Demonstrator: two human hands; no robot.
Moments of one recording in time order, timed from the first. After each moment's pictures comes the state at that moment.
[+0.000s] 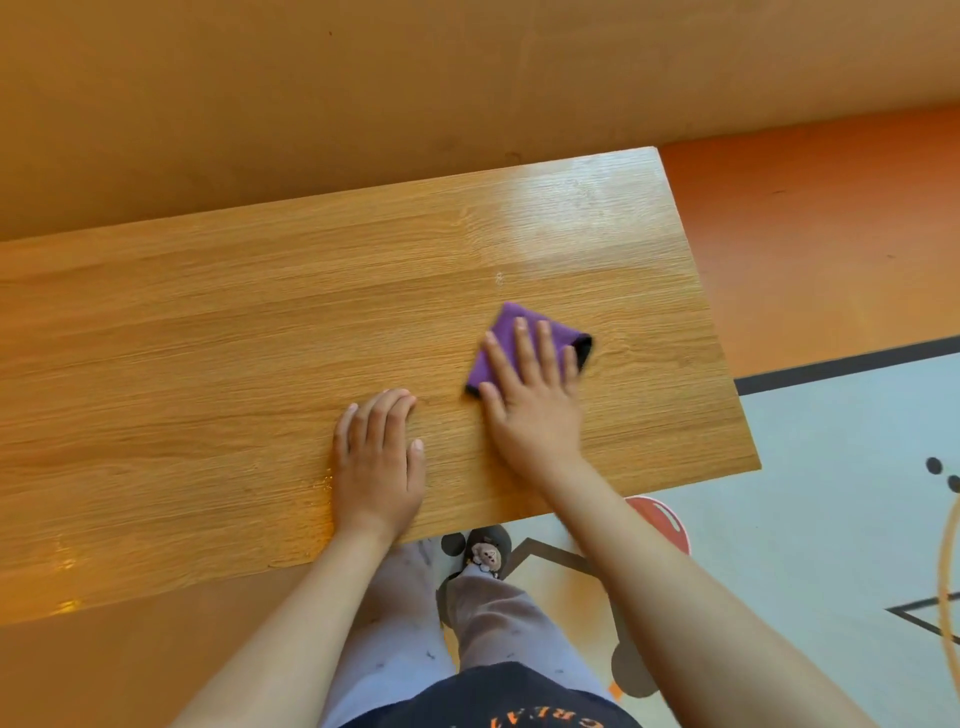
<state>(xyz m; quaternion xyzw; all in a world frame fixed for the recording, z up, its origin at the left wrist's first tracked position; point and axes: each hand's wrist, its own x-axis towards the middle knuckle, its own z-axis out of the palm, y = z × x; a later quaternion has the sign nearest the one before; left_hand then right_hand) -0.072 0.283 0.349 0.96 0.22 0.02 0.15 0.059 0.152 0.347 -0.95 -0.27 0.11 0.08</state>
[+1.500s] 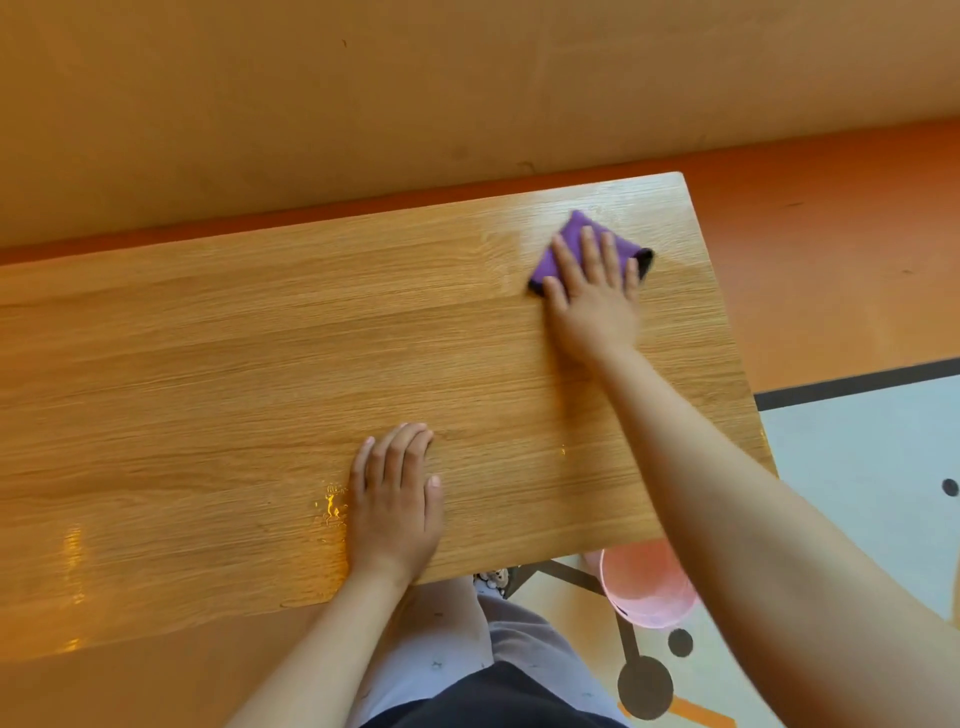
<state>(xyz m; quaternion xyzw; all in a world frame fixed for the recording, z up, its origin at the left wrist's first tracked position) -0.072 0.283 0.350 0.96 0.21 -0.01 0.17 0.208 0.183 0.350 -0.97 -0.19 0.13 0.08</state>
